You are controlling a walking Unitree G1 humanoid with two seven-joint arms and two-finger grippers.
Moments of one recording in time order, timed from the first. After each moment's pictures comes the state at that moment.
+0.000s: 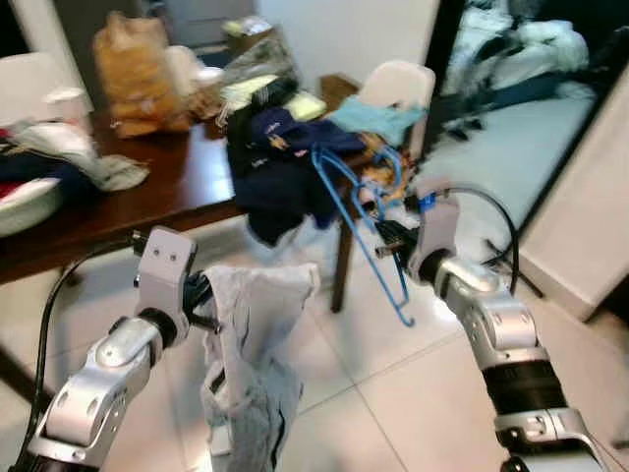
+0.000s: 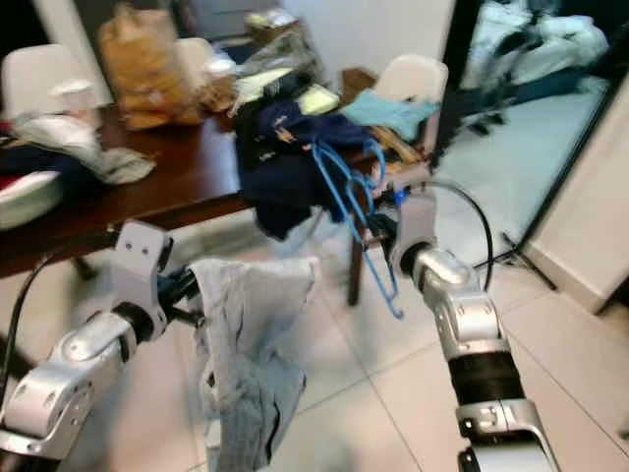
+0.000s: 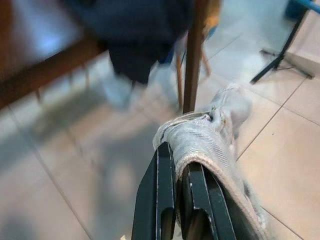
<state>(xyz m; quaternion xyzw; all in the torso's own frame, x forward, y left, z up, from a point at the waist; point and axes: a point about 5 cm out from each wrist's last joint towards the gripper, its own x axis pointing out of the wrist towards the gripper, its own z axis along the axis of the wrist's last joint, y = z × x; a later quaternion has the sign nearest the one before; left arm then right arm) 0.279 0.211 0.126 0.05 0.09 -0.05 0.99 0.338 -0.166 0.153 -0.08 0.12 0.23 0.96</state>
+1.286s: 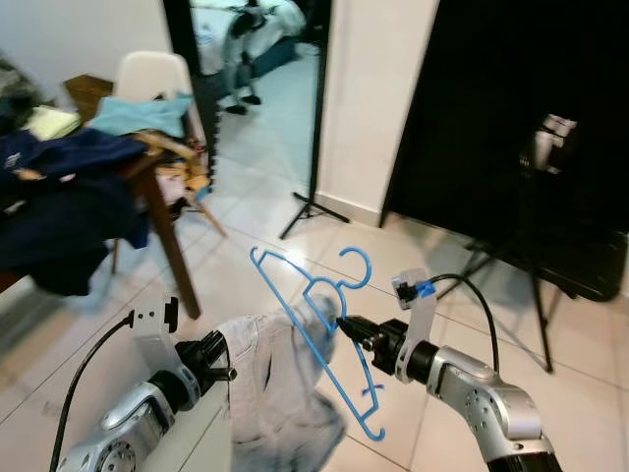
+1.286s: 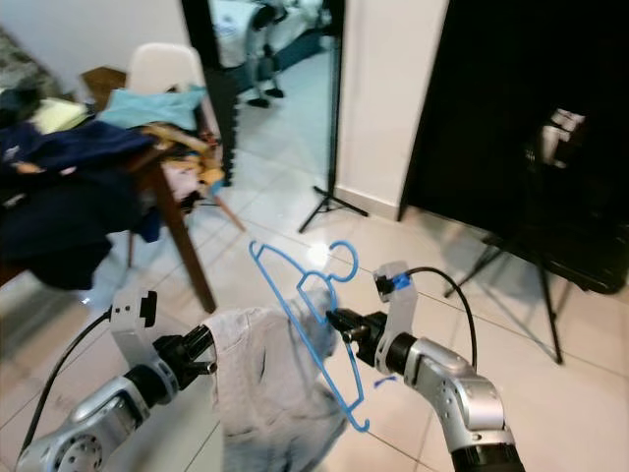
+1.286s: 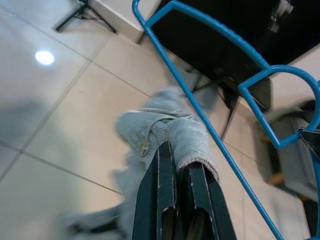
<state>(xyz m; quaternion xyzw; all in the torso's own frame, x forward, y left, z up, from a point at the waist) 0.250 0.174 0.100 -0.22 0.12 -0.17 0.95 0.286 -0.145 0.106 0.15 0.18 0.34 0.91</state>
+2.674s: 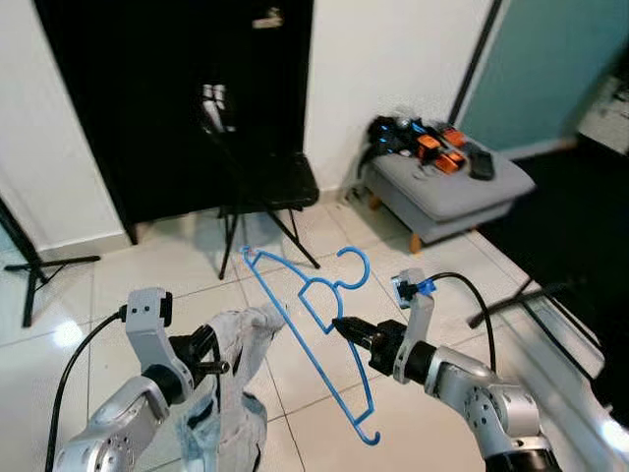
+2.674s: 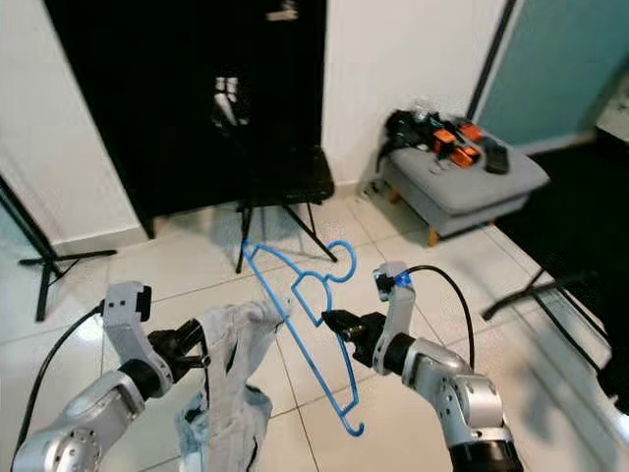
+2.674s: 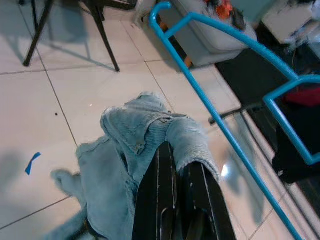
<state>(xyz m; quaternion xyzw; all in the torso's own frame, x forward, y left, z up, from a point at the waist) 0.256 0.185 0.102 -0.19 0.12 -0.13 0.97 0.286 -0.139 0.106 0.18 0.19 0.36 0.90</state>
